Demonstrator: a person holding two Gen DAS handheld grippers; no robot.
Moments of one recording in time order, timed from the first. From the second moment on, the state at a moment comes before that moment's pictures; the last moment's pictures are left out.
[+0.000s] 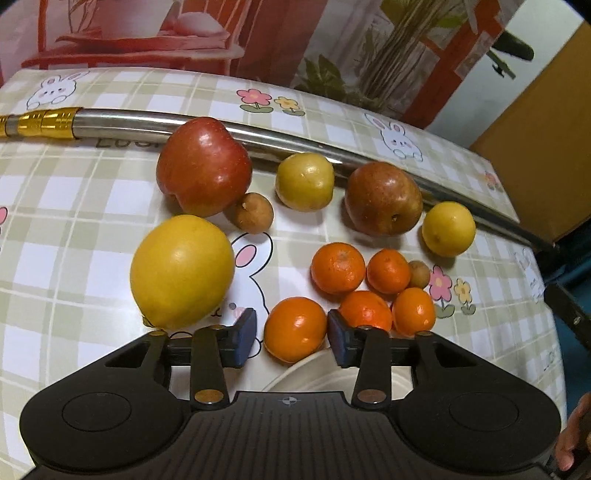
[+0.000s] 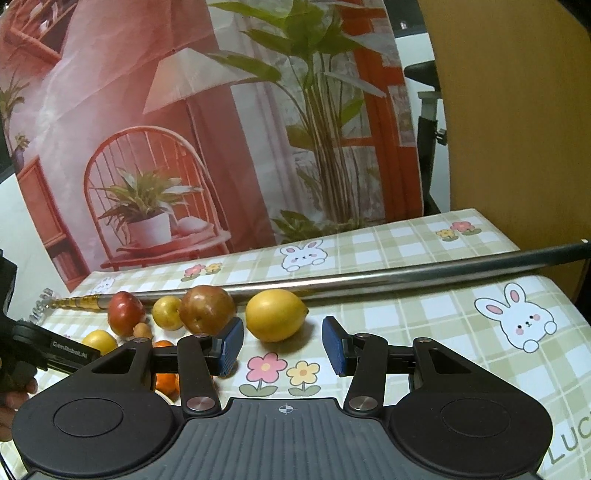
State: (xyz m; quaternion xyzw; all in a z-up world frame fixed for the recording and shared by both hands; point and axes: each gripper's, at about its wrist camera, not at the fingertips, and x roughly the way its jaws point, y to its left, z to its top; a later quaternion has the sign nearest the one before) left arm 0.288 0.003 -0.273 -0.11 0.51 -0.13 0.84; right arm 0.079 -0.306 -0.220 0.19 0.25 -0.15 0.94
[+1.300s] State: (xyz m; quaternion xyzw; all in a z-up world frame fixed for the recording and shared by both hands) left arm 0.196 0.016 -0.213 -0.06 0.35 -0.10 0.93; right arm 0.196 -0.320 -0.283 0.13 0.28 -0.11 0.94
